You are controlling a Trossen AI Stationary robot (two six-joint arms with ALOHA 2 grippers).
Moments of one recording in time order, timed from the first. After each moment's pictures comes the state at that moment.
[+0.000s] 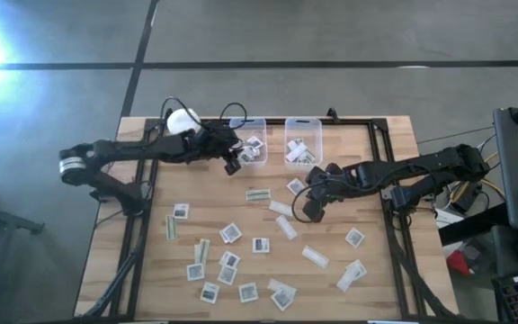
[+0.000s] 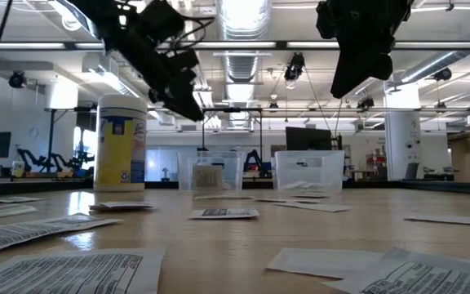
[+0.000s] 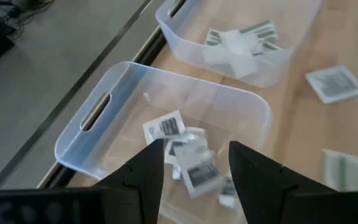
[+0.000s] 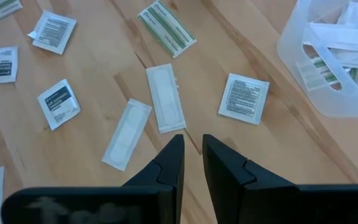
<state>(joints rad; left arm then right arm) 0.37 1.36 0.91 -0.17 -0.20 0.07 0.13 1.33 1.04 -0.76 0.23 0.68</state>
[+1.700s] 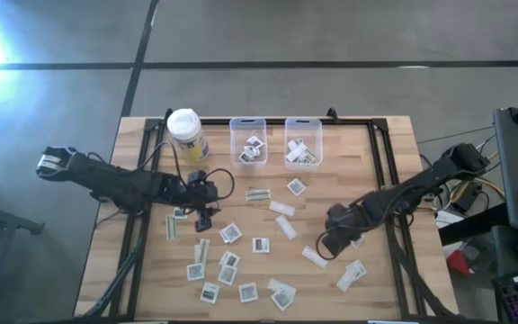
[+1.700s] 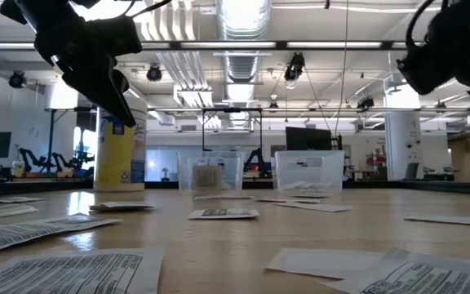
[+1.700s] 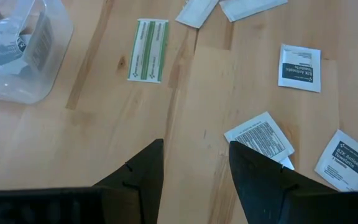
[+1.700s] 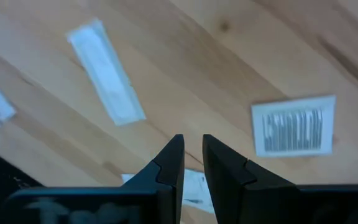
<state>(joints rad) -0.16 1.11 0.70 -0.46 -0.20 -0.30 0.43 1.33 0.81 -0.82 -0.16 1.42</state>
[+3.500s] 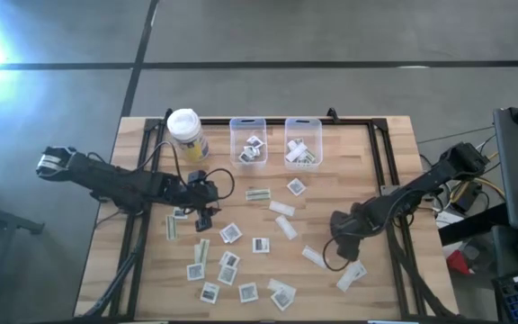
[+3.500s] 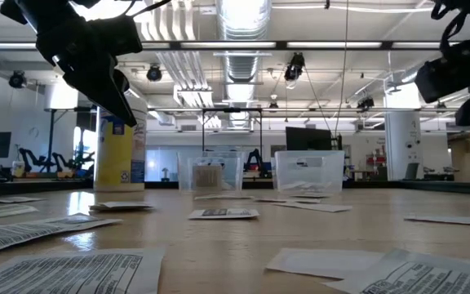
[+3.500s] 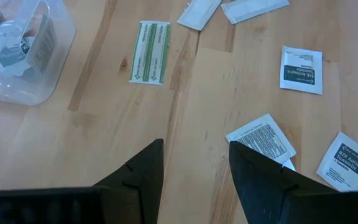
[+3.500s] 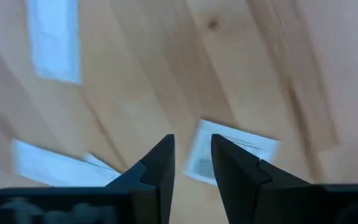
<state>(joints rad) -0.16 1.11 0.70 -0.46 -0.21 -0.30 0.49 1.33 0.72 -0.83 -0.07 0.96</state>
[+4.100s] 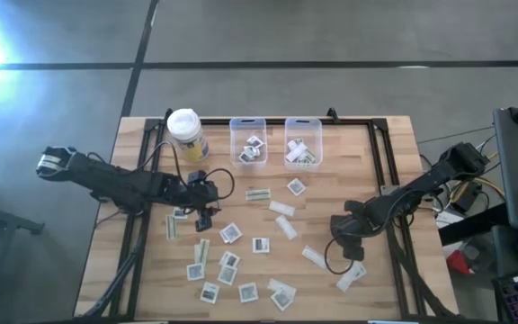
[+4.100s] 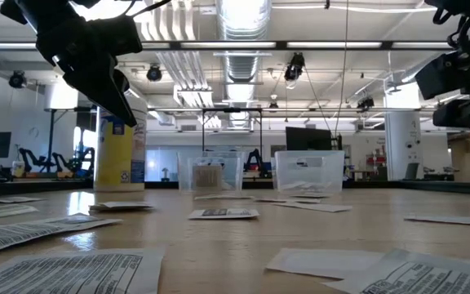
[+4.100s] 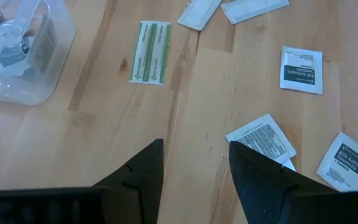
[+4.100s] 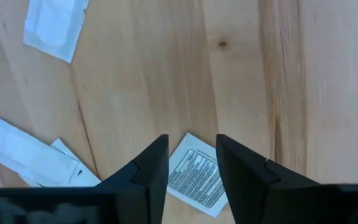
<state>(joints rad) -0.16 1.11 0.70 -0.46 -0.21 -0.30 0.49 1.33 0.70 -0.80 -0.02 0.69</state>
